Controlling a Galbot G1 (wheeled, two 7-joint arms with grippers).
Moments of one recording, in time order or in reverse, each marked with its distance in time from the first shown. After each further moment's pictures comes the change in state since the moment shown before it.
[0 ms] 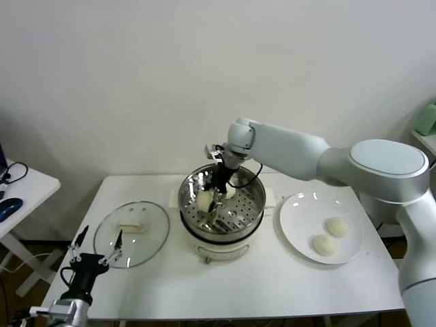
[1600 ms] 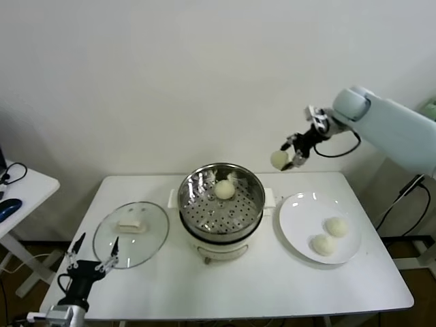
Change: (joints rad) left arm 0.023 0.008 -0.009 0.040 -0.017 -0.028 0.003; right arm 0.174 -0.428 0.140 0.093 -0.018 0.045 -0.052
